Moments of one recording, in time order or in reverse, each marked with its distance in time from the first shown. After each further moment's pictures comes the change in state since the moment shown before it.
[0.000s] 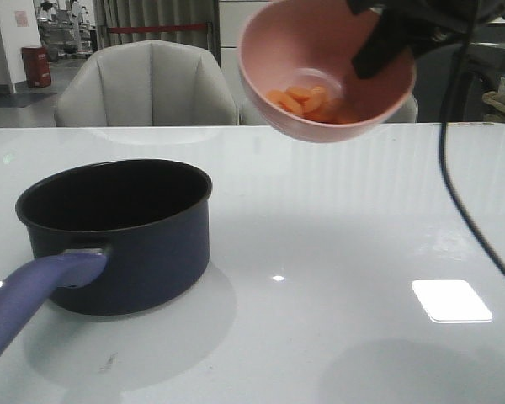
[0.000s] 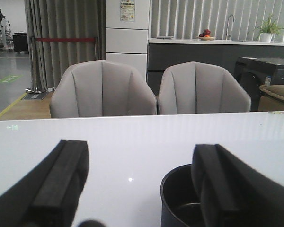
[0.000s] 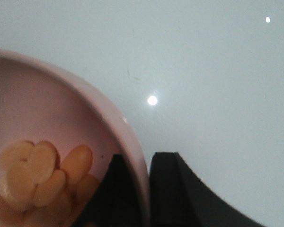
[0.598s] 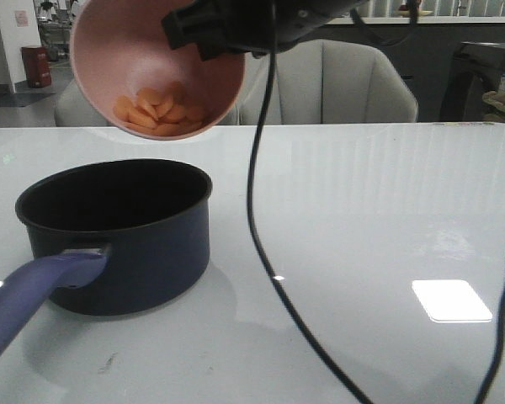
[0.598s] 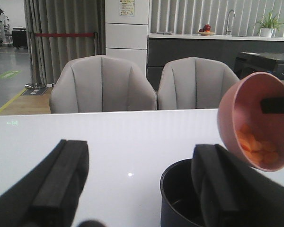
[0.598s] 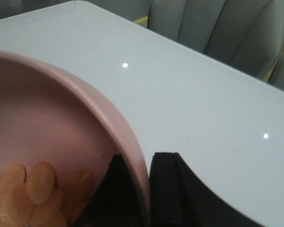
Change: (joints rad) left arm 0.000 0.000 0.000 0.000 0.017 0.000; right arm 0.283 0.255 -0.055 -0.057 -0.579 -0.070
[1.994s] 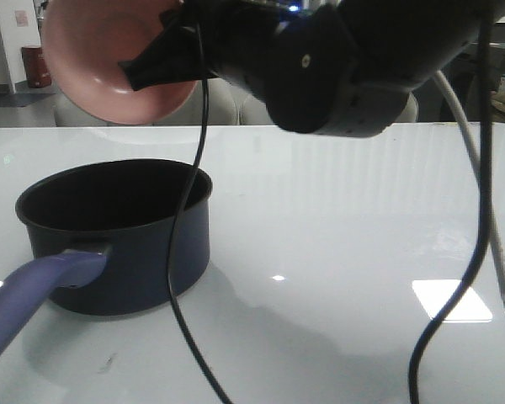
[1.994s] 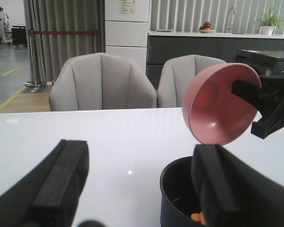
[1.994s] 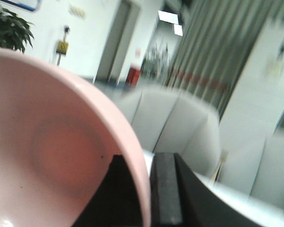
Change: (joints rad) left arm 0.000 0.000 0.000 0.000 0.007 0.000; right arm 0.077 0.256 -0.013 0.074 -0.689 -0.071
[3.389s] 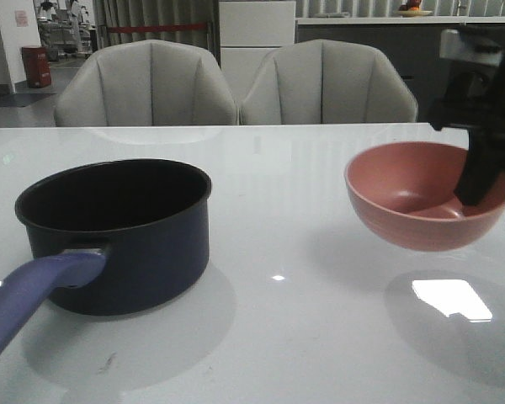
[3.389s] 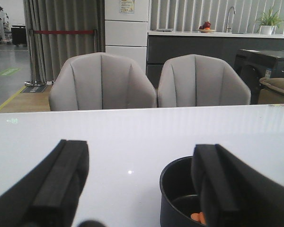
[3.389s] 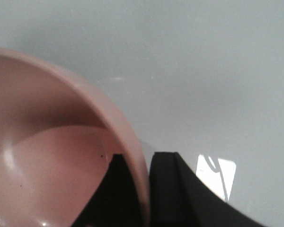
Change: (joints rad) left arm 0.000 0.000 0.000 0.000 0.002 0.000; right arm -0.676 -0.242 0.000 -0.105 1.681 0.325
